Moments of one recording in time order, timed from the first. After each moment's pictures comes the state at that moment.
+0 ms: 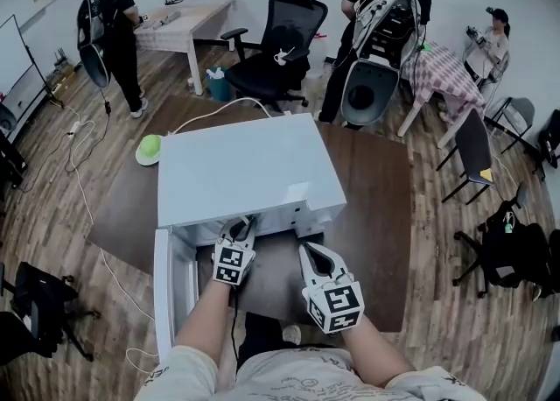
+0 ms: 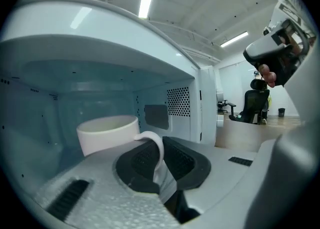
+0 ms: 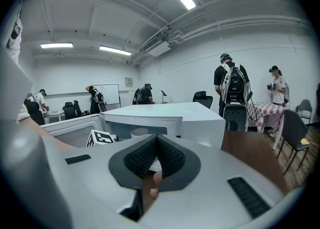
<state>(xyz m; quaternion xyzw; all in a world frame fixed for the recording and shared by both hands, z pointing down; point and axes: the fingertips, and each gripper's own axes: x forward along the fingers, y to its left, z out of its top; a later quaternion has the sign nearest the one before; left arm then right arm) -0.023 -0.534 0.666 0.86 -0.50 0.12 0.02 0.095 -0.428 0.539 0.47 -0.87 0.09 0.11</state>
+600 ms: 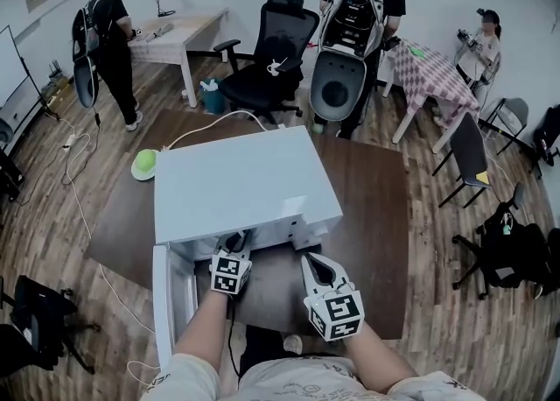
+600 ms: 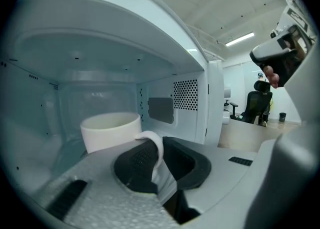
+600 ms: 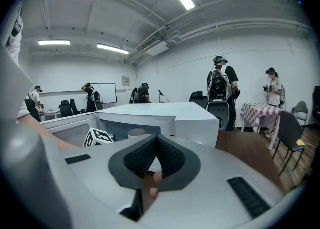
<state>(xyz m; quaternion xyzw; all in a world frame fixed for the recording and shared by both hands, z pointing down) -0.029 -0.544 0.682 0.85 -0.51 0.14 0.06 0.106 -0.437 0.543 0.49 -0.86 0.09 0.12</state>
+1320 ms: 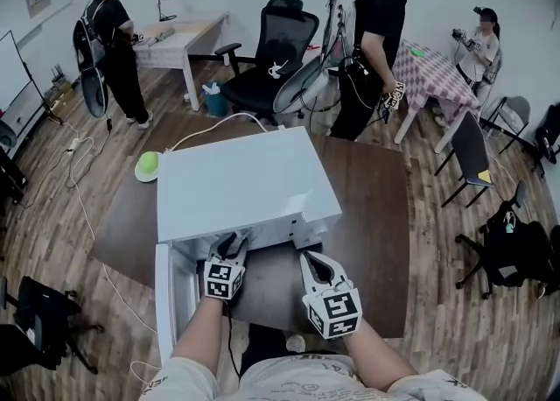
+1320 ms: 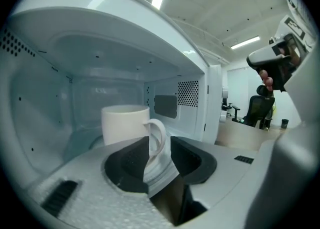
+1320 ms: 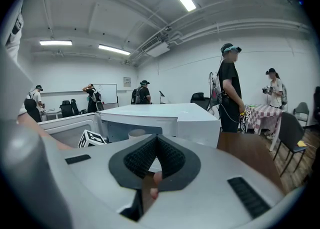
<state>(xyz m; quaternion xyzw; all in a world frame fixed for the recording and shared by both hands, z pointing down) -0.049 -0.521 0.693 0.84 -0.52 0.12 0.09 0.109 -0.431 0.539 0.49 -0.86 0.08 0.11</state>
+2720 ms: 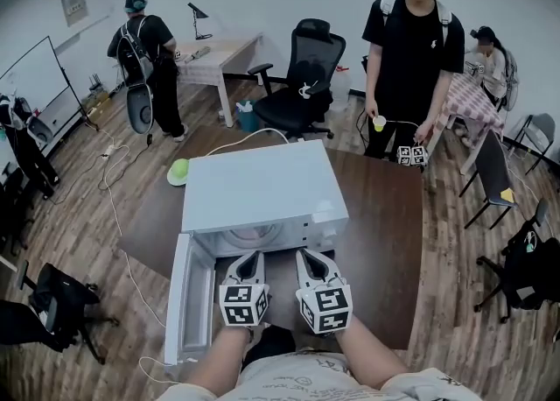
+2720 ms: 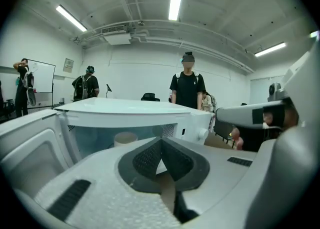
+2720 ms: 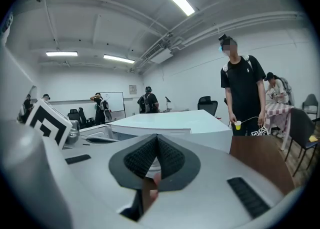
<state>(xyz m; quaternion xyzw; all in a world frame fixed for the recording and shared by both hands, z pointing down) -0.014 -0.423 0.567 0.77 -0.62 0.08 0.14 0.090 -0.419 0.517 0.45 -0.88 0.09 0.07</state>
